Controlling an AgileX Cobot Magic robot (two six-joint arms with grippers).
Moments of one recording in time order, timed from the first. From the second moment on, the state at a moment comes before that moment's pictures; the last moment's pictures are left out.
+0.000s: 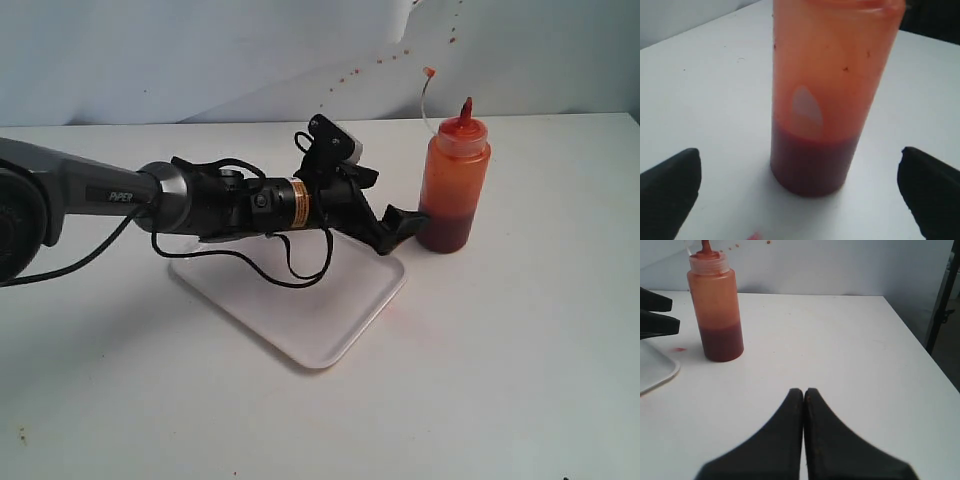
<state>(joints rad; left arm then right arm) -0.50 2.39 -1.50 1.03 -0.66 -0.83 -0.05 0.00 0.00 0.02 0.34 -0.07</state>
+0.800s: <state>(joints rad) -0.56 2.62 -1.75 0.82 -0.75 -0.74 -0.05 0.00 0.00 0.02 0.34 -0.07</state>
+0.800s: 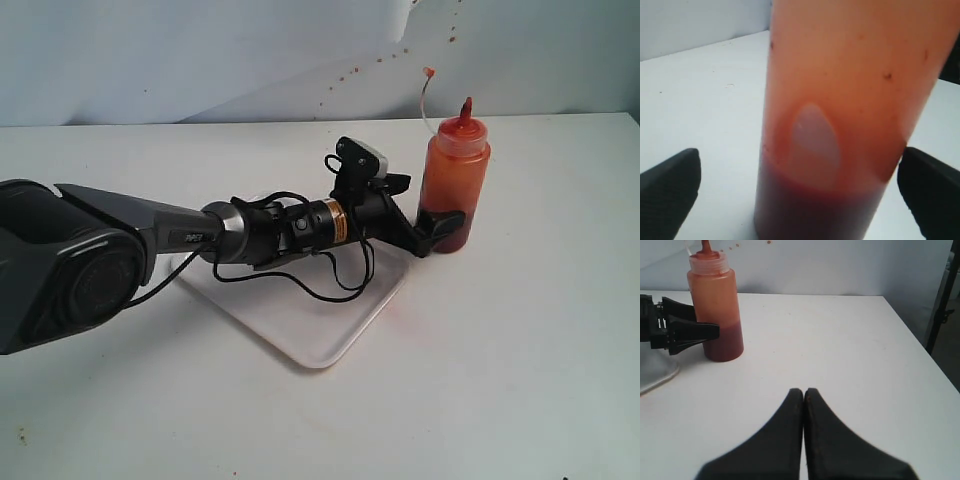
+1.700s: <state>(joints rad) -0.60 2.67 -1.89 0.82 -0.62 -0.77 -0.05 0.00 0.00 0.02 0.34 -0.07</state>
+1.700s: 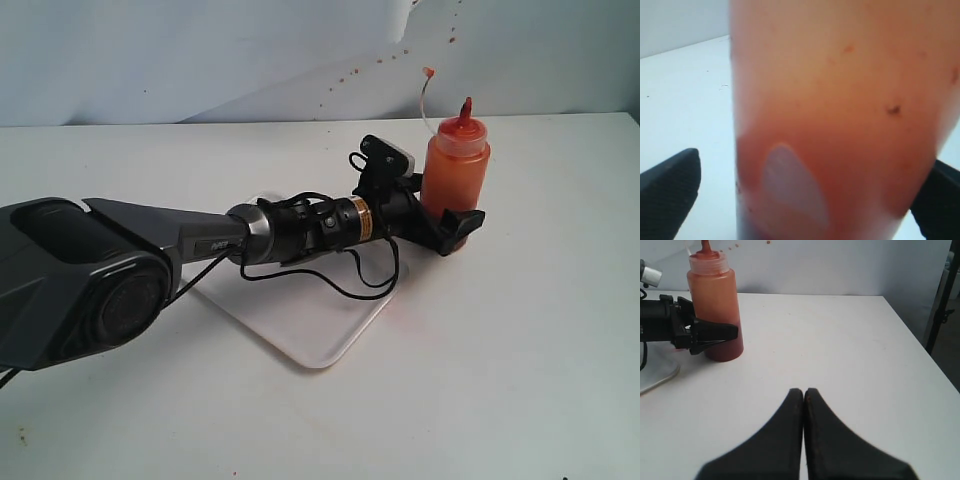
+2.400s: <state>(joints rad) -0.64 2.72 -1.94 0.82 -0.55 -0.79 -0.05 0.00 0.00 0.02 0.34 -0.07</state>
